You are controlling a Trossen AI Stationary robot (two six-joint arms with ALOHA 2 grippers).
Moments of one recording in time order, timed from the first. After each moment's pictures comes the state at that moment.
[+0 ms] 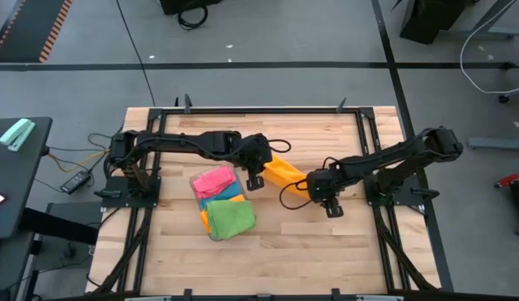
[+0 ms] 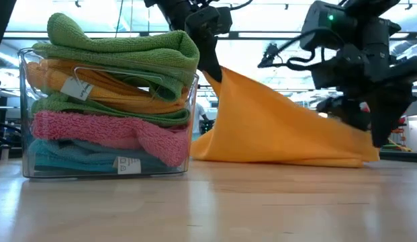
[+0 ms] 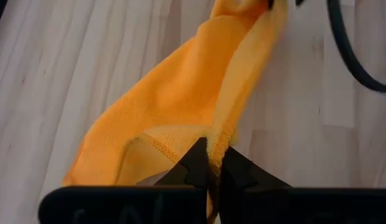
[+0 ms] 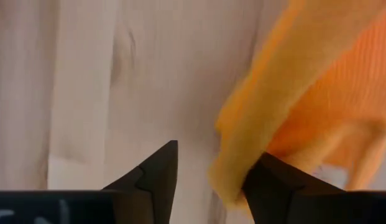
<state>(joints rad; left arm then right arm) 0.09 1.79 1.50 -0.64 -0.05 -0.04 0.11 1.37 0.69 -0.66 -0.13 0.00</state>
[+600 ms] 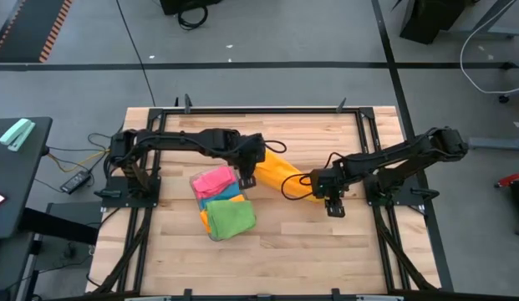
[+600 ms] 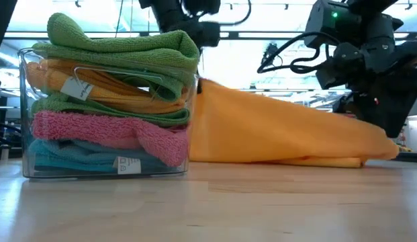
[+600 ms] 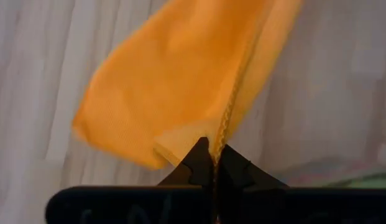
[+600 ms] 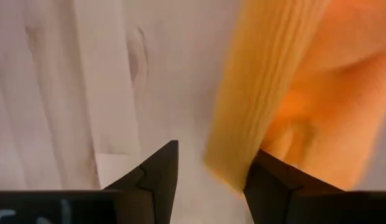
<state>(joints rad) 0.11 1.78 1.50 -0.82 -0.05 -0.04 0.09 1.31 0.69 -0.76 -0.22 0.22</state>
